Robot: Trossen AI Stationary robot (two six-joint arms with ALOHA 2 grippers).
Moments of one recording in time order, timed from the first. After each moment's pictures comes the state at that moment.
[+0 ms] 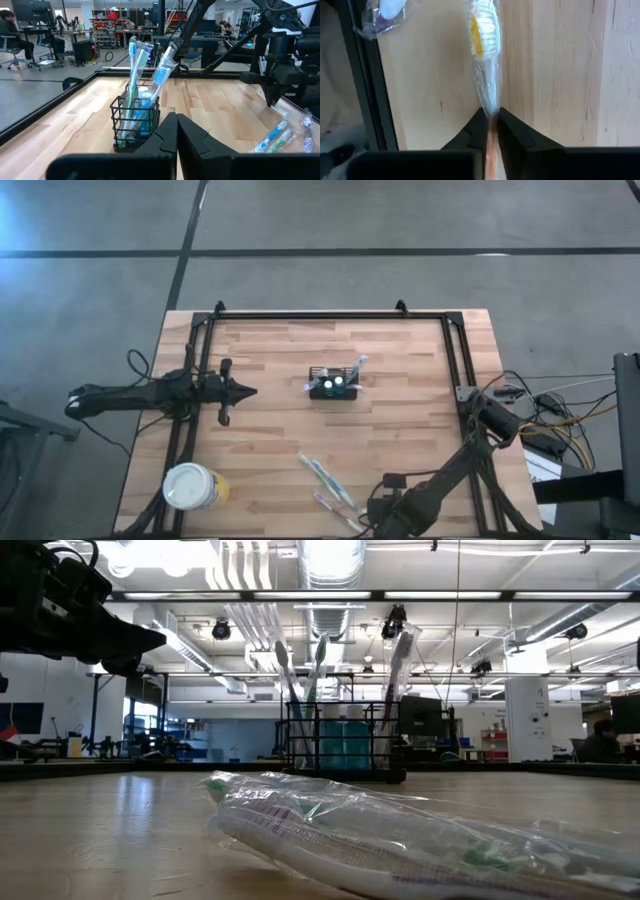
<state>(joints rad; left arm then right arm) 0.06 0.17 0.01 0.09 0.01 -0.01 0.82 2.12 1.46 -0.81 0.08 0.92</state>
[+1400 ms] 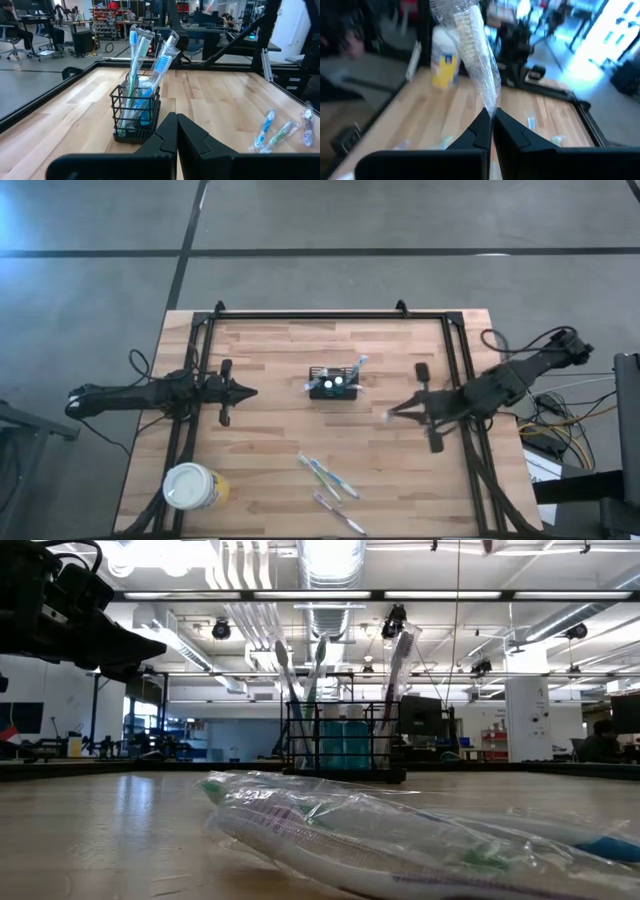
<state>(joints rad) 0.06 0.17 0.01 0.04 0.00 -0.03 0.50 0.99 1.03 -0.34 0.40 -0.06</state>
